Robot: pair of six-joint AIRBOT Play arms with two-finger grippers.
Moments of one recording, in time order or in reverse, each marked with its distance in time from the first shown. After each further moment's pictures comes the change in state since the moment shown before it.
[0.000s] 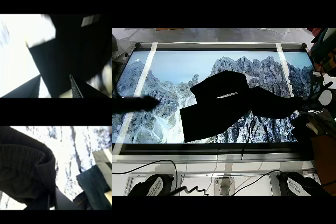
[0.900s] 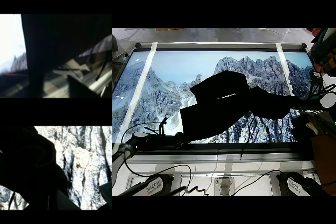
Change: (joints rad) left arm -0.003 -0.321 -0.646 -0.389 0.258 0.262; right arm -0.030 0.016 -0.041 0.201 -0.104 -0.082
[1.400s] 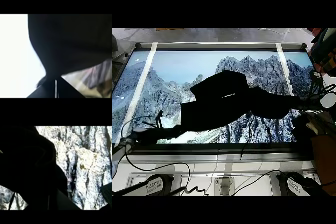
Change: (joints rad) left arm 0.000 -0.065 0.137 -0.163 0.124 0.143; right arm 0.000 0.000 0.003 0.005 -0.004 -0.002
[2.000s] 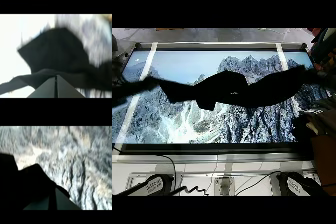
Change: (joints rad) left arm 0.083 0.056 0.711 -0.023 -0.048 -0.190; right arm -0.006 0.000 0.260 -0.051 -0.217 0.008
